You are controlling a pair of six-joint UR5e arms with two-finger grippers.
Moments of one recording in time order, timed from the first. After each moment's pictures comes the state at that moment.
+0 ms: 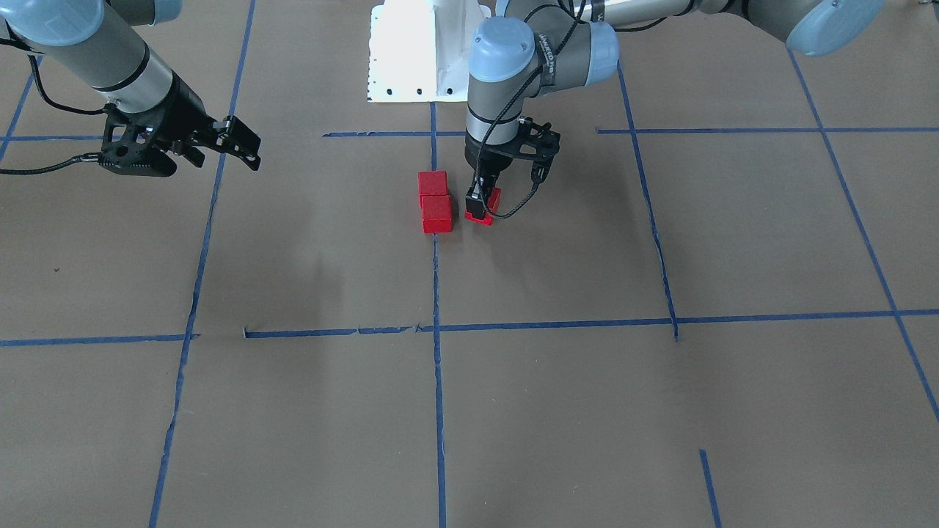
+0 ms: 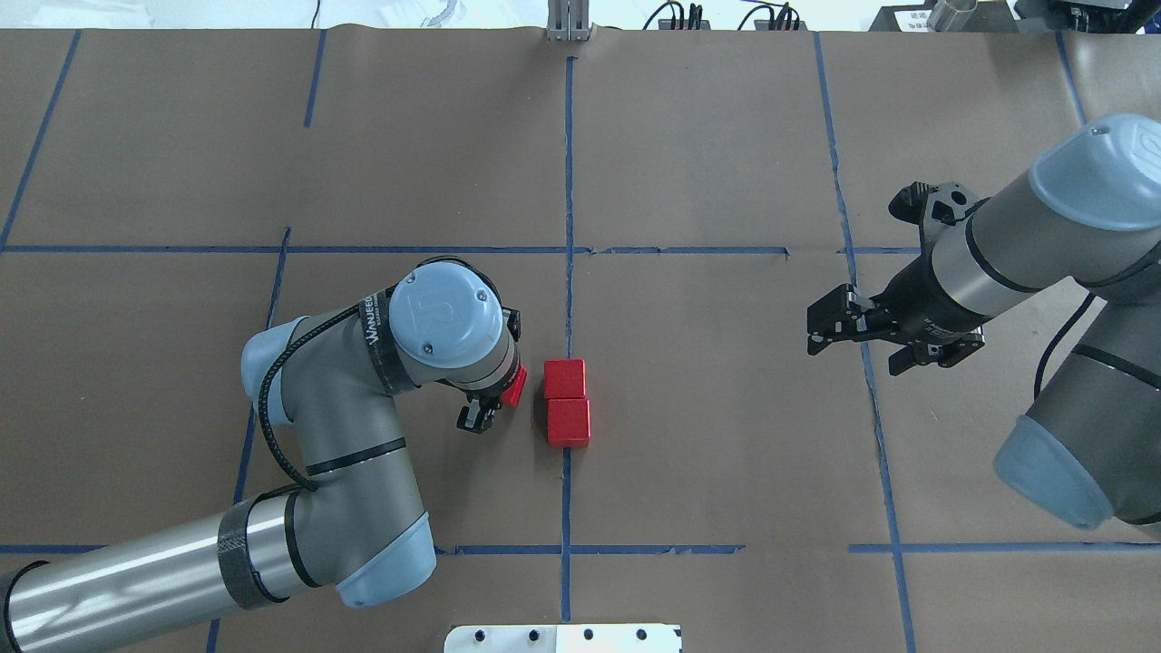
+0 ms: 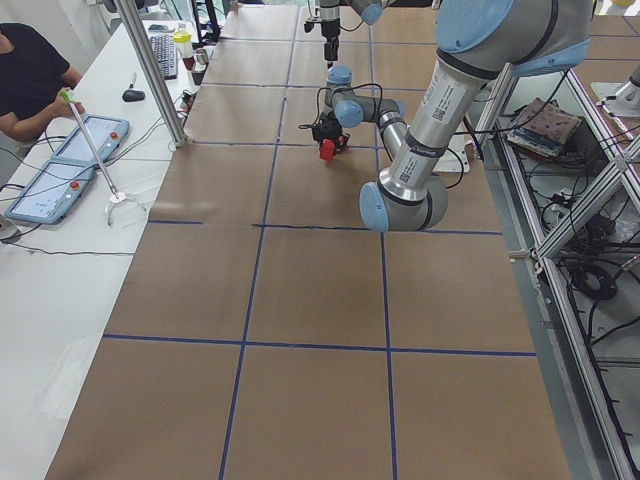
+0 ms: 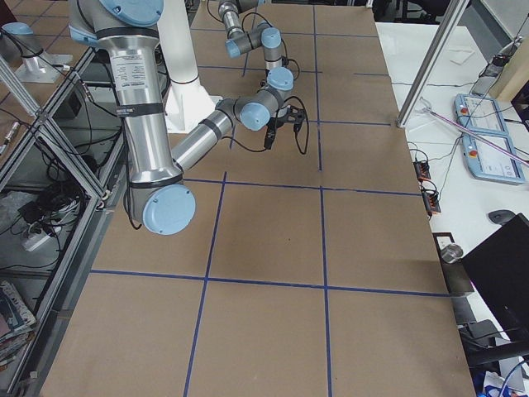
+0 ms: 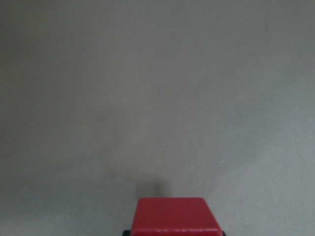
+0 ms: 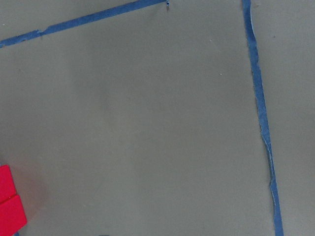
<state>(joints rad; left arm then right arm) -0.43 -2.25 -1.67 -1.60 -1.76 -2.67 0.77 -1.40 2.07 -1.50 2.24 1.23</state>
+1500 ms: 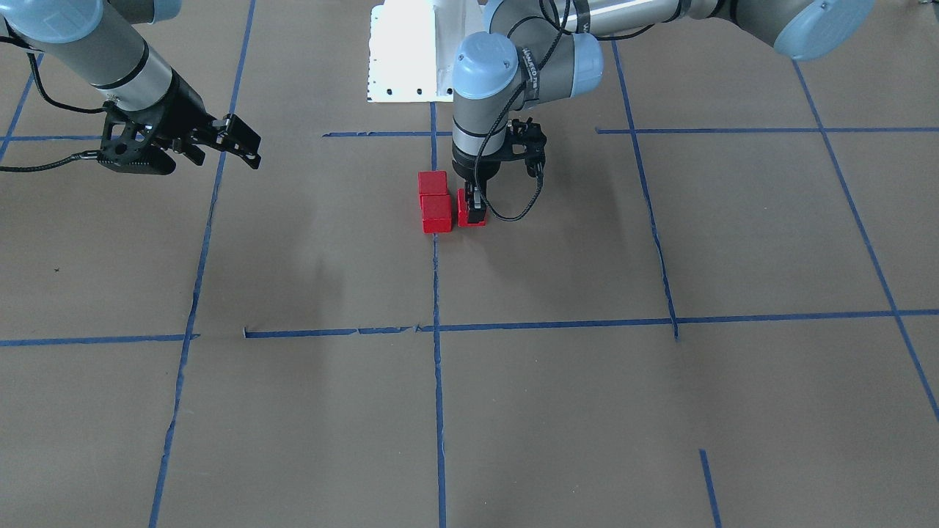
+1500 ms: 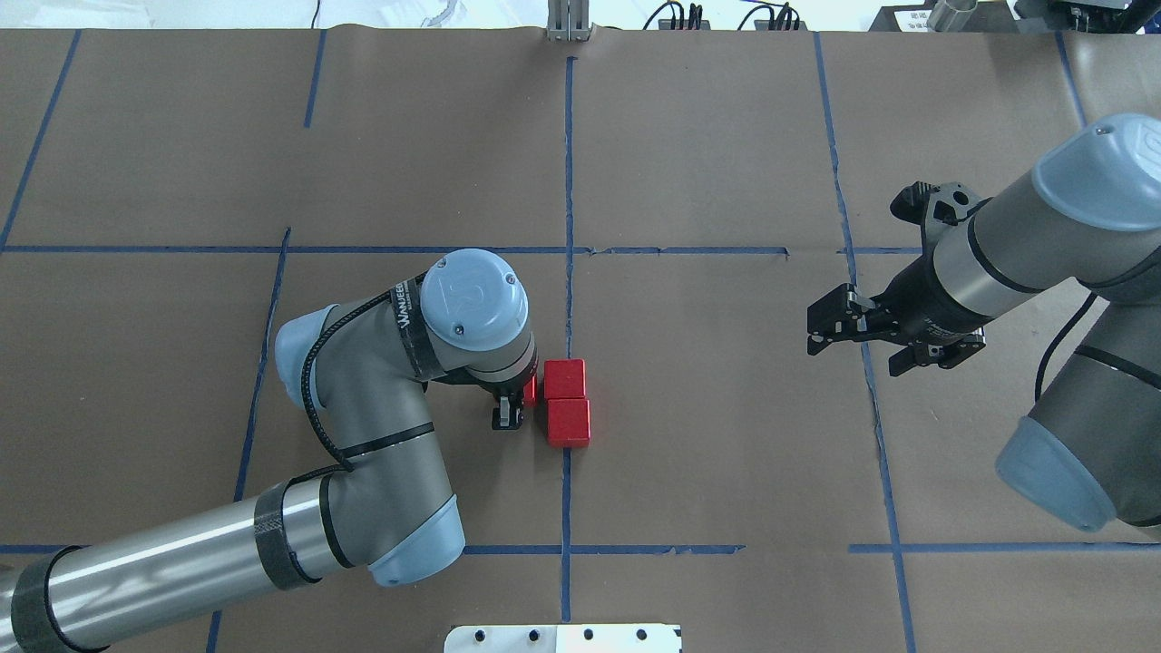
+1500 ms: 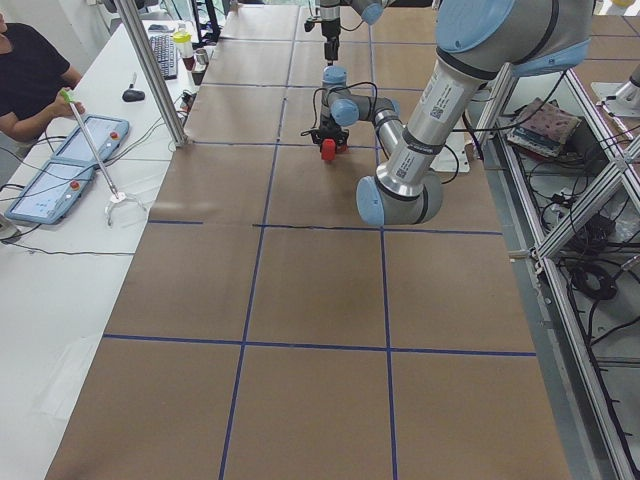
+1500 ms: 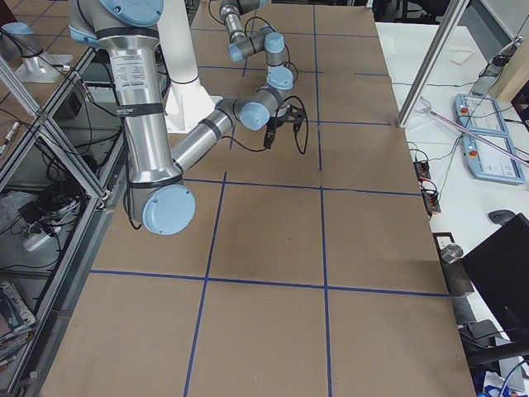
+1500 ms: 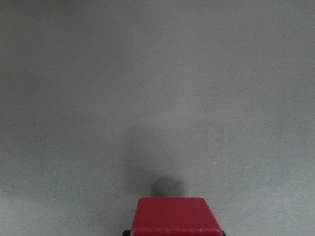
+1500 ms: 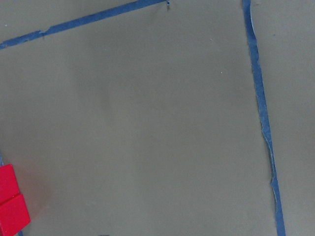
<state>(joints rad) -0.44 -2.31 -1.59 -1.60 -1.82 -2.85 0.77 -1.40 2.08 -1.50 2.24 1.24</state>
